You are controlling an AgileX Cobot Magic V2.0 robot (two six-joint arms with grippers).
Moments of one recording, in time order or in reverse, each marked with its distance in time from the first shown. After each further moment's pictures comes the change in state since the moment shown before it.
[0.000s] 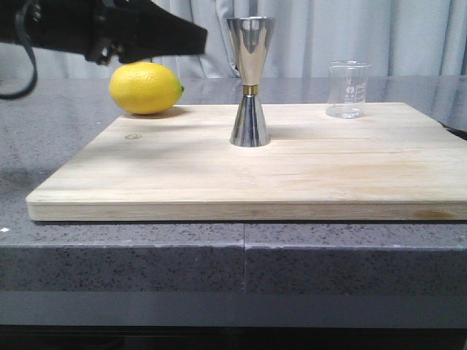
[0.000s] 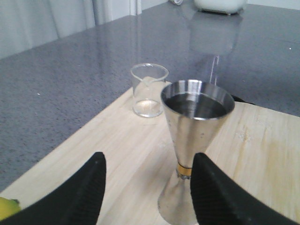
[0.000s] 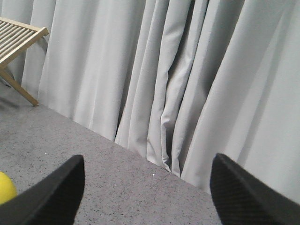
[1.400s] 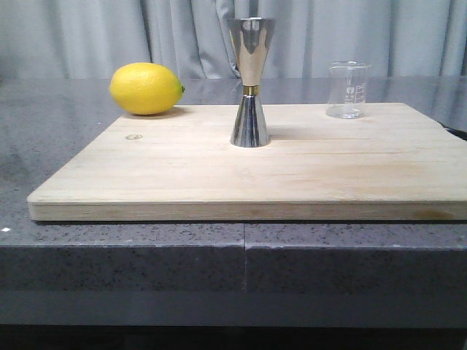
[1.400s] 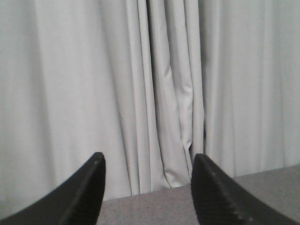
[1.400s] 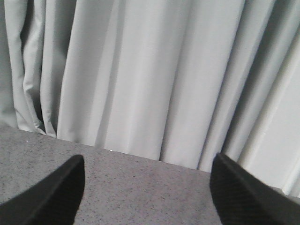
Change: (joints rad) left arm 0.351 -0.629 0.006 -0.178 0.453 -0.170; right arm -0.139 -0.288 0.000 0.090 0.524 0.000
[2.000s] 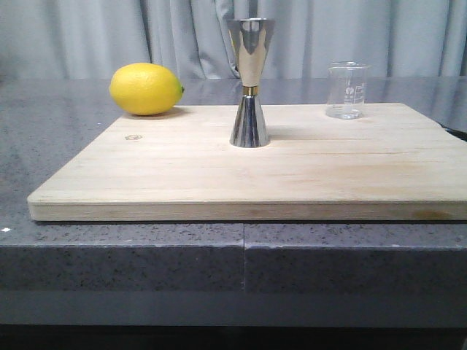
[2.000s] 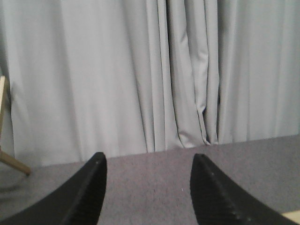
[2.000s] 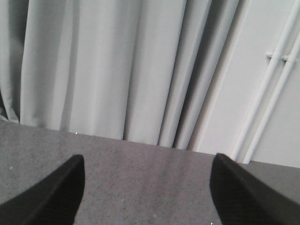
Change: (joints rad) left arm 0.000 -0.182 0.195 0.147 0.115 -0.114; right arm 0.014 -0.238 0.085 -0.011 0.236 0.000
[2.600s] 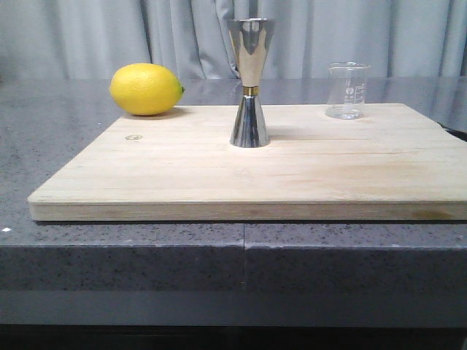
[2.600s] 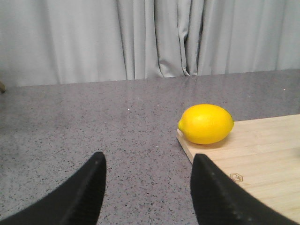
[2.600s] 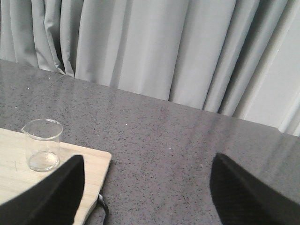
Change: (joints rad) left arm 0.000 -0.222 0.401 0.005 -0.044 -0.002; right arm 0.106 -0.183 0.306 0.000 -0.046 0.000
